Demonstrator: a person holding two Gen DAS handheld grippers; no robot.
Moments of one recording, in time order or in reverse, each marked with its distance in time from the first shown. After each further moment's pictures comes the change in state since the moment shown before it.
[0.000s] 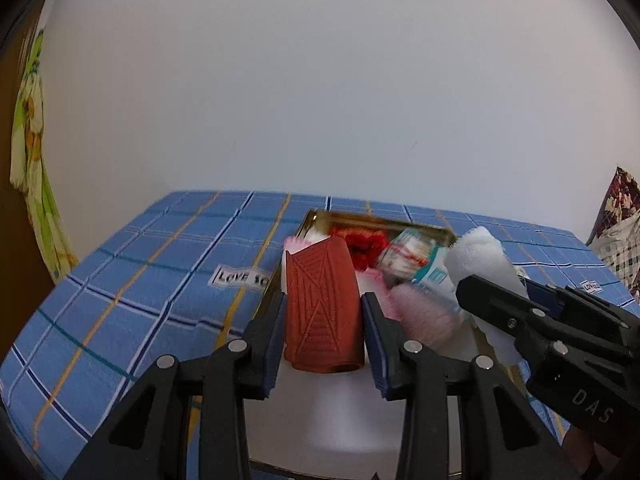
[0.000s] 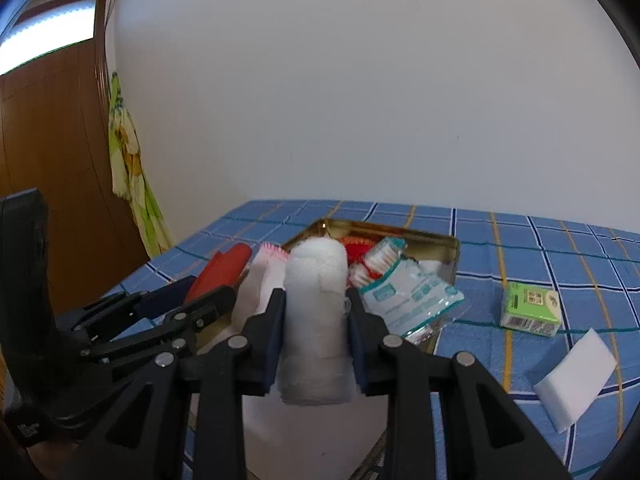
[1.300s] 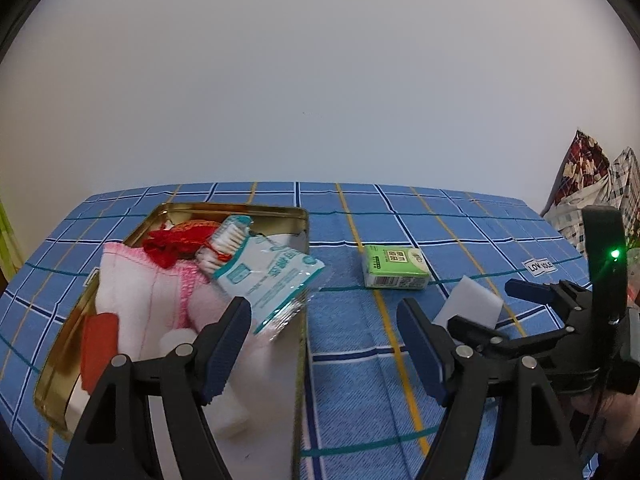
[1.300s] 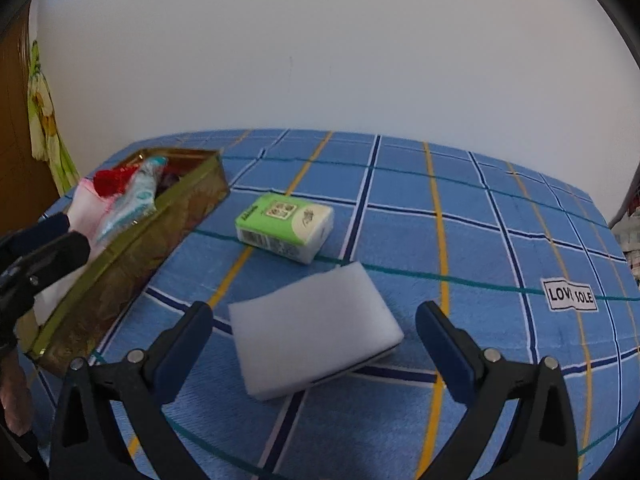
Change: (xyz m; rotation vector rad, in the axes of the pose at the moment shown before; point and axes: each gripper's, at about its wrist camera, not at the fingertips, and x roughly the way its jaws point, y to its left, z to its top) left arm 0.025 -0.149 0.005 0.087 0.094 -0.141; right arm -0.044 -0.190 -0.023 0.015 0.266 -0.270
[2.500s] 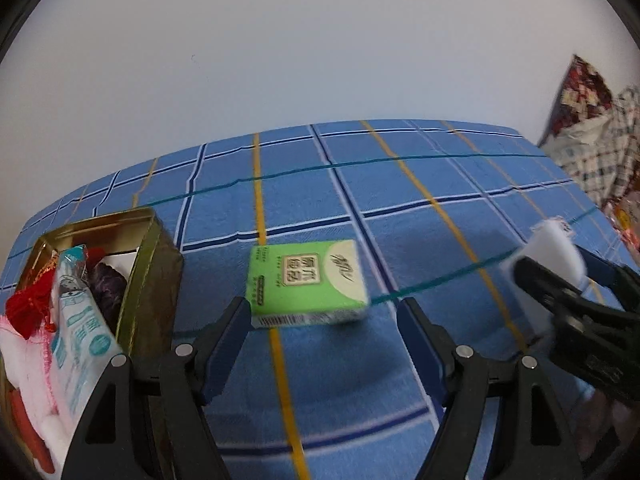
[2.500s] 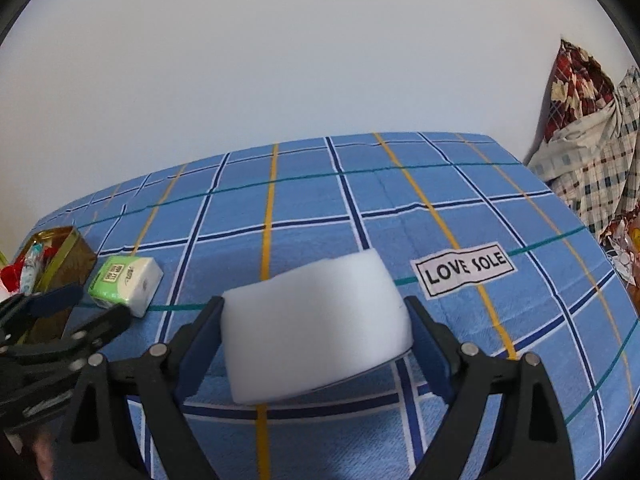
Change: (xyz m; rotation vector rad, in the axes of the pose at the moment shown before) left arm 0.131 -0.088 0.026 0.145 0.239 -0.033; right arm -0.017 -0.100 0.009 0.303 -0.029 -0.258
